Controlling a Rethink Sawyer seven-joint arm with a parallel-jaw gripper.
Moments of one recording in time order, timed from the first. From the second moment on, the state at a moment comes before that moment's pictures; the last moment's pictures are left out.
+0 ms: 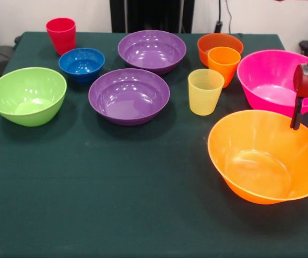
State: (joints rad) arm 0.24 -0.35 -0.12 1.27 0.09 0.37 2.04
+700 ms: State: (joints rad) arm 0.26 -0.30 -0.17 1.18 0.10 0.37 2.04
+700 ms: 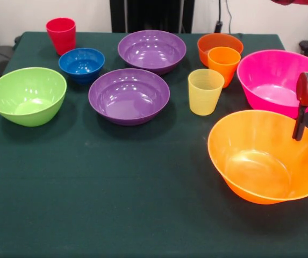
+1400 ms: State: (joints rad) arm 0.29 -0.24 -0.23 1.10 0.12 0.37 2.04
